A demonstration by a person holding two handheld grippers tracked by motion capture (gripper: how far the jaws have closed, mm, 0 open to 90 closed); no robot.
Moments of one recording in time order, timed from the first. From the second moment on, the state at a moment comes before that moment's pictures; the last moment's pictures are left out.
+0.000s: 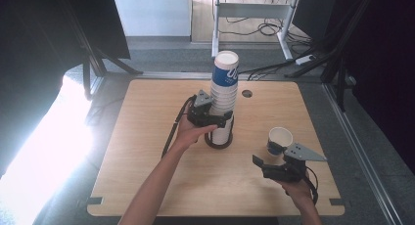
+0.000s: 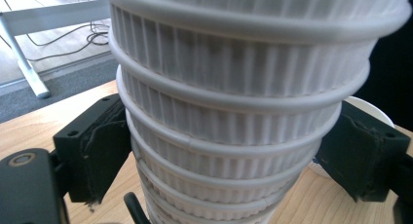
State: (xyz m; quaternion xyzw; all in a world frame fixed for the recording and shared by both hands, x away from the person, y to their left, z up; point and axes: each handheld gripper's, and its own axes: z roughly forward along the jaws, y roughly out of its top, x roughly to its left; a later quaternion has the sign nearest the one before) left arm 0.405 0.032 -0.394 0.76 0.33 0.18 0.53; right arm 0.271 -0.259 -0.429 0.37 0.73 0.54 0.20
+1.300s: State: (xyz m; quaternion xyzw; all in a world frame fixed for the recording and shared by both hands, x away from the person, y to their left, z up) left arm 0.401 0.031 -0.393 0.76 0.33 0.19 0.52; right arm 0.361 -0.241 -0.317 0.26 0.75 0.59 0.13
